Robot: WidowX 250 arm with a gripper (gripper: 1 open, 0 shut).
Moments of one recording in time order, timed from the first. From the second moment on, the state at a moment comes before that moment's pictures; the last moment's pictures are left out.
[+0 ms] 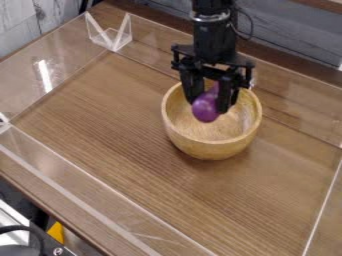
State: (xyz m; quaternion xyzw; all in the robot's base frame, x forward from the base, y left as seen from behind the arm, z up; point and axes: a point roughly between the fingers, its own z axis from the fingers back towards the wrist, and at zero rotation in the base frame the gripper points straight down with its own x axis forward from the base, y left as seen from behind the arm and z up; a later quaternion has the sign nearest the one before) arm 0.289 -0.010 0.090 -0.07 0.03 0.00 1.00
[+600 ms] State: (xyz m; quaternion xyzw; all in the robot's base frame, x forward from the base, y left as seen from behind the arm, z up) arm 0.293 -0.008 0.097 -0.08 0.02 0.00 1.00
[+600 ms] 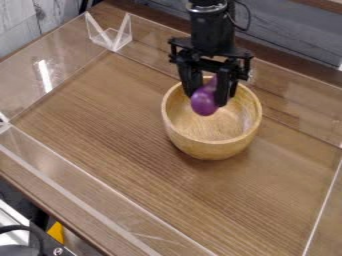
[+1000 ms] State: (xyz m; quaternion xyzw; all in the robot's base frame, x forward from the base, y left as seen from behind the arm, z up) arm 0.295 -0.006 0.100 -0.08 0.02 0.01 1.00
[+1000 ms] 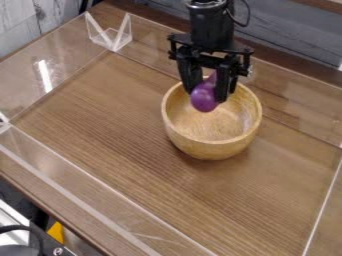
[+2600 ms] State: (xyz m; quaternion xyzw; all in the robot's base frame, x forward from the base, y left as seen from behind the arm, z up) arm 0.322 0.057 0.116 -0.04 -0.03 0.04 1.00
